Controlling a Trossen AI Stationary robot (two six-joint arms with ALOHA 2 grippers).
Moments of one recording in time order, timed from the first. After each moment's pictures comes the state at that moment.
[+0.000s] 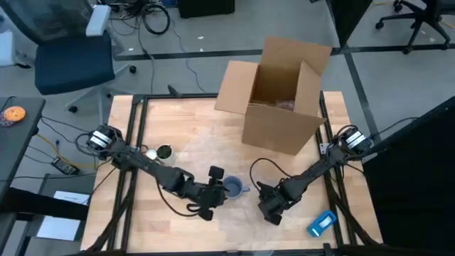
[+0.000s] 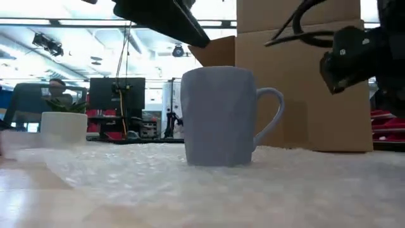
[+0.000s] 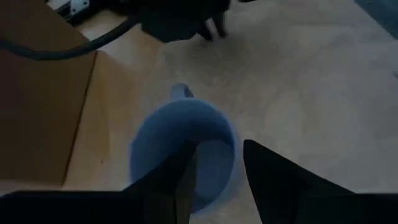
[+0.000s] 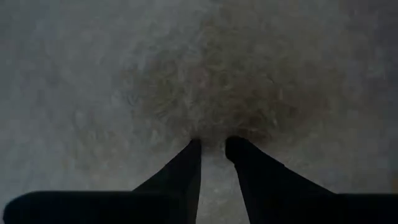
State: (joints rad) left arm -0.47 1.70 1.19 -0.25 -0.34 0.11; right arm 0.56 1.82 1.08 -0.79 -0.03 1.04
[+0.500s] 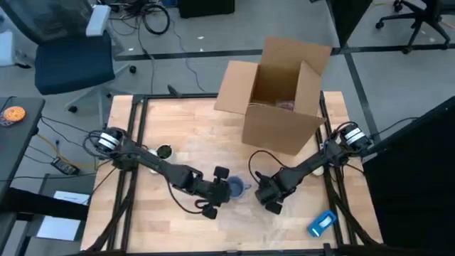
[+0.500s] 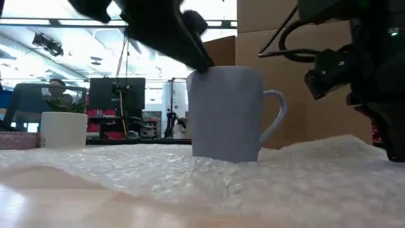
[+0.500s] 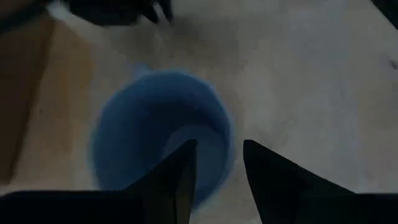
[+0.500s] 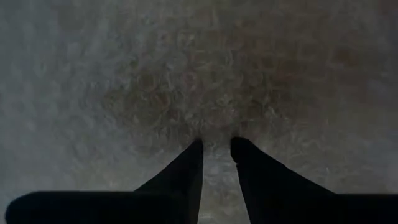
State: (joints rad) left arm -0.41 1.80 1.27 -0.32 -0.20 0.05; right arm 0.47 1.80 1.08 -0.86 0.00 0.90
